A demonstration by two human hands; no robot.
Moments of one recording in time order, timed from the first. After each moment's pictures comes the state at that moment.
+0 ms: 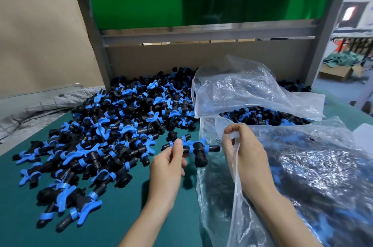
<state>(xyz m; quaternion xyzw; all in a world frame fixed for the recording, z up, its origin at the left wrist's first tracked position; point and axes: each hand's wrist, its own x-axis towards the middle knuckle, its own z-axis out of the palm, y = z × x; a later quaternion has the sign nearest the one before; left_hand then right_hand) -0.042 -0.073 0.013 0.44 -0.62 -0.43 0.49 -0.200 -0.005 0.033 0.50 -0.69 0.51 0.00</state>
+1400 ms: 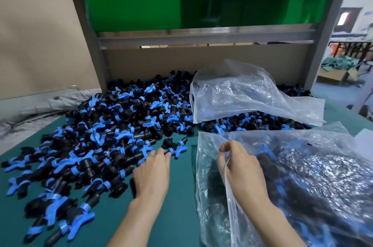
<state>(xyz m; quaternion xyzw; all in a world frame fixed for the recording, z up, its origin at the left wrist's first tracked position) -0.038 -0.129 -0.006 0.61 -0.76 0.00 0.22 -0.201 -0.012 0.024 0.53 -0.75 0.39 0.02</state>
